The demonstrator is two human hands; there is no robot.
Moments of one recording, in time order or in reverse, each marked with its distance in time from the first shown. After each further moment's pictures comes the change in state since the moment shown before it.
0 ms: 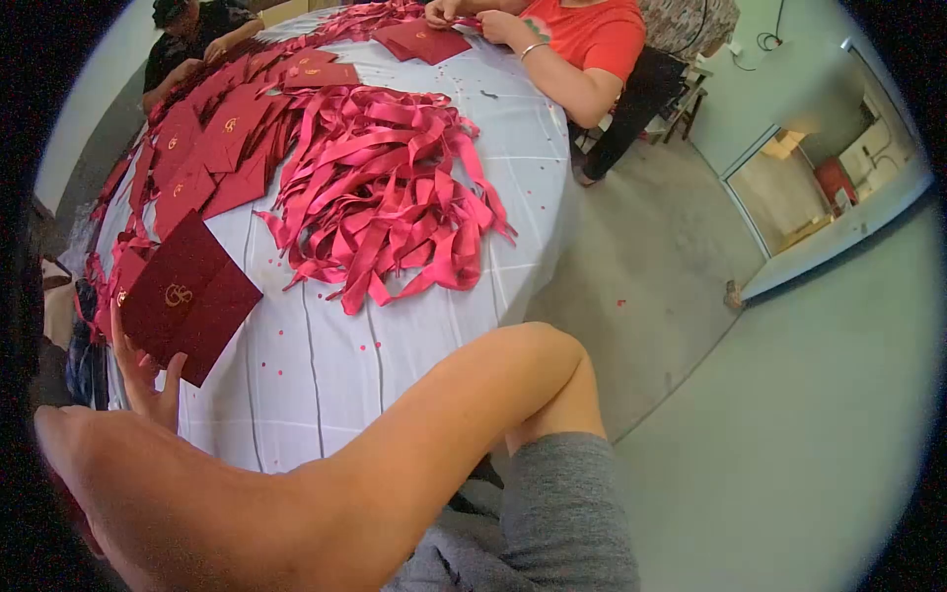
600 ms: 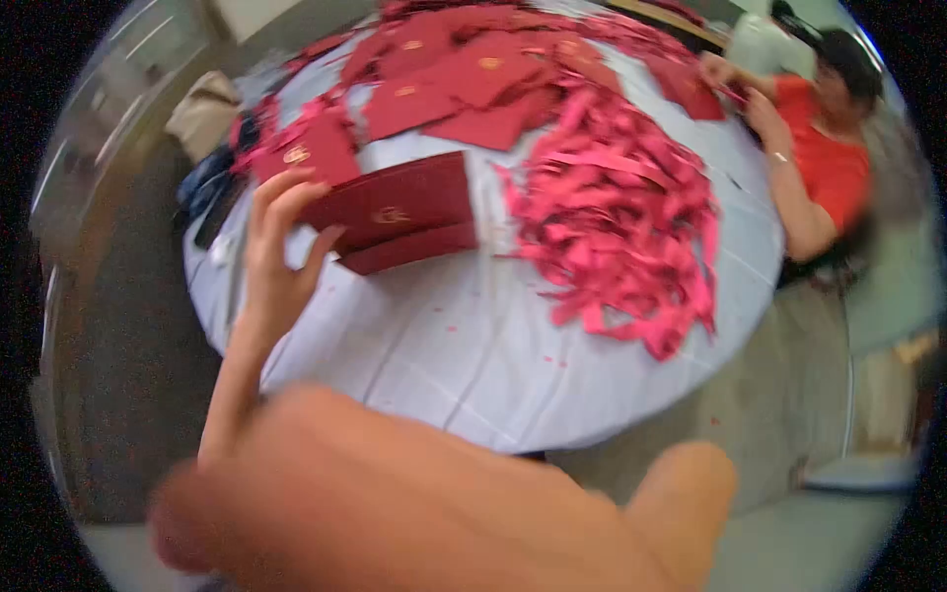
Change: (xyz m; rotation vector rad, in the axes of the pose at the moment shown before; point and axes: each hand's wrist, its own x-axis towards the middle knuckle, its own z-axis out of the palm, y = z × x) left_hand 0.011 0.033 -0.005 0.459 0.146 0.300; right_hand 0.016 -0.025 -0.032 0.123 -0.654 0.371
